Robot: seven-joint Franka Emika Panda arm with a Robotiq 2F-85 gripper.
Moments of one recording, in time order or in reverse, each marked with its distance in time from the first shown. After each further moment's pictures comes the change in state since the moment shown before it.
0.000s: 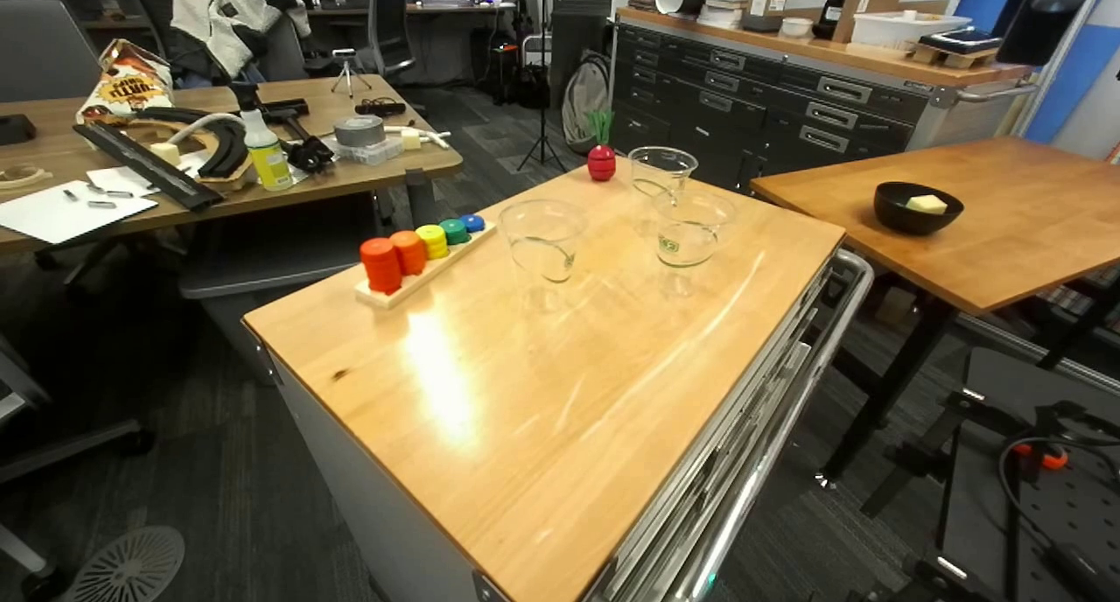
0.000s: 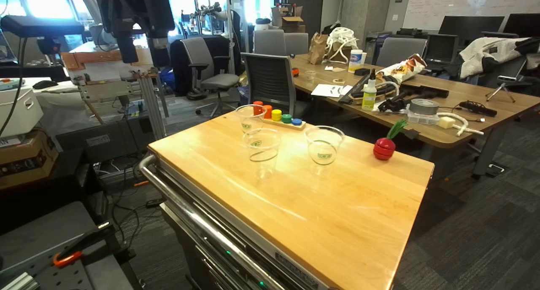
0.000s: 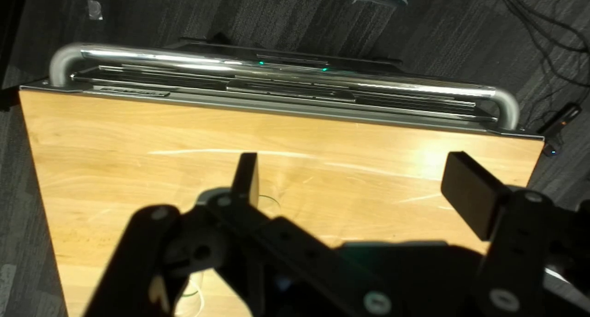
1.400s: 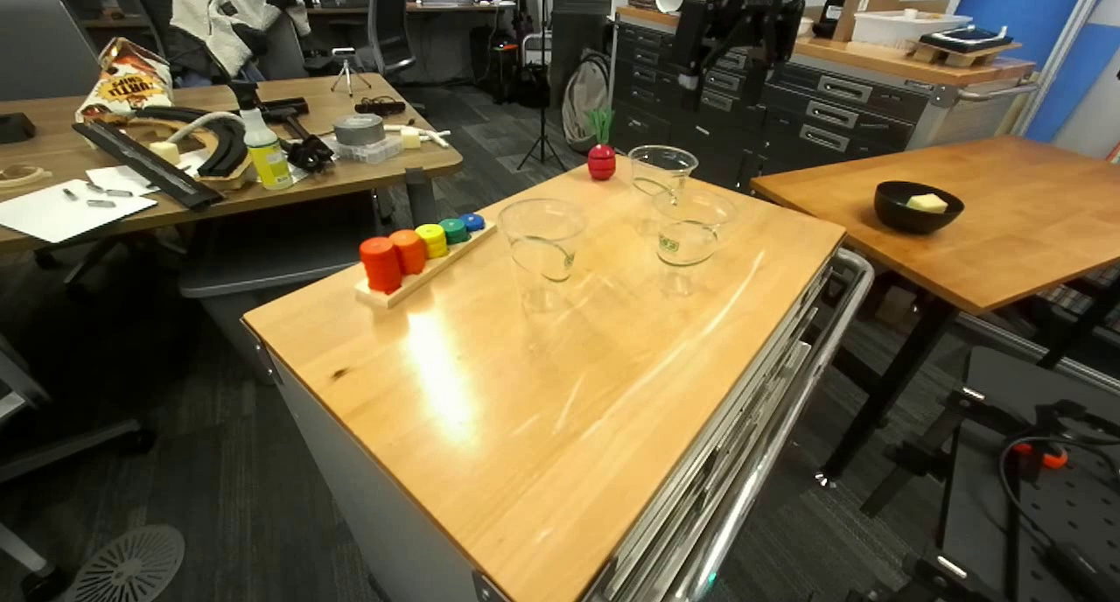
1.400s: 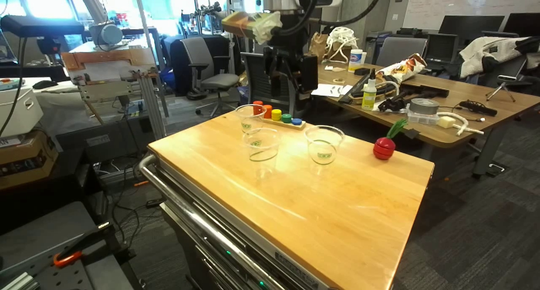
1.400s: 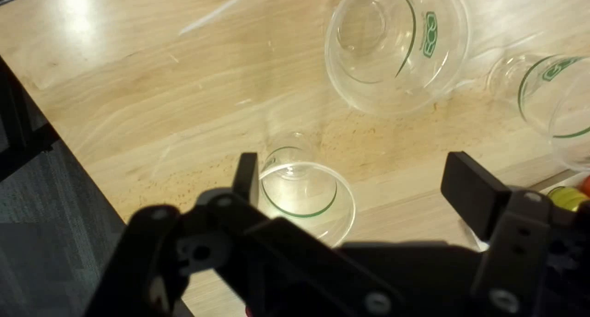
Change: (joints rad) arm -0.128 0.737 -0.122 0.431 0.004 0.368 0.206
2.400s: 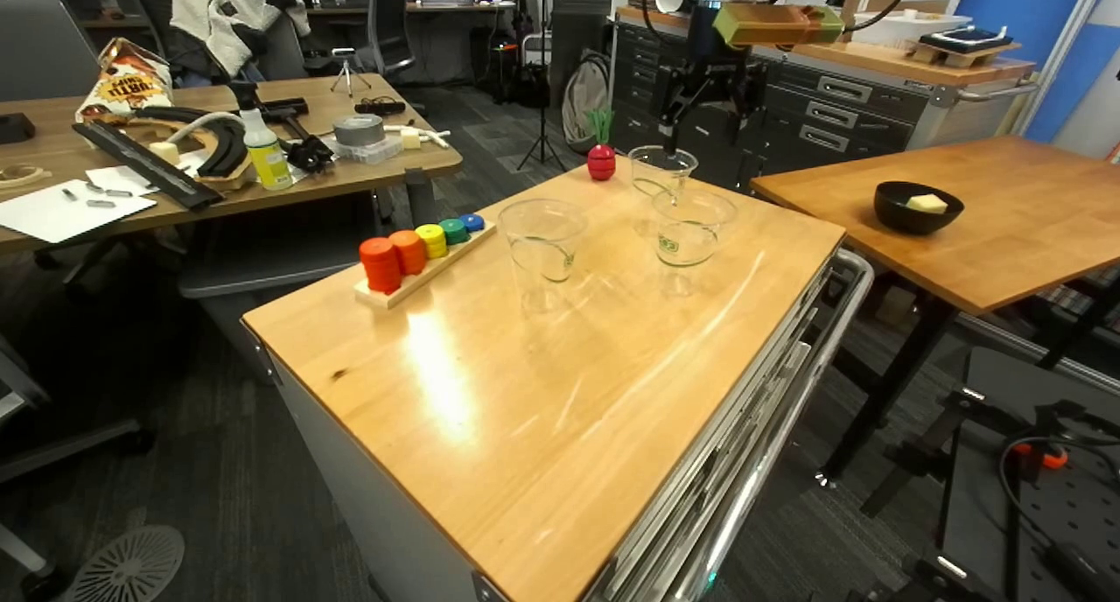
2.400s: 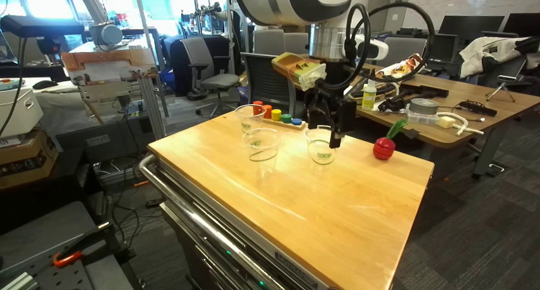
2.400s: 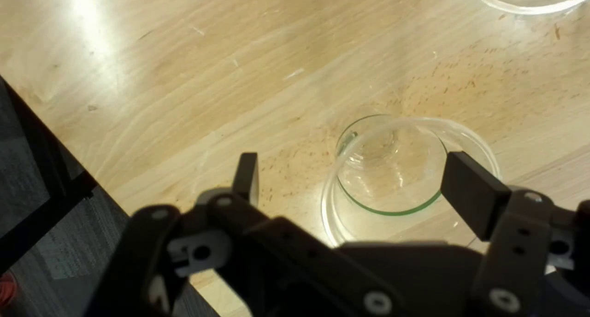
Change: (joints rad) arm -0.042 0.287 -0.058 0.208 0.034 0.003 0.069
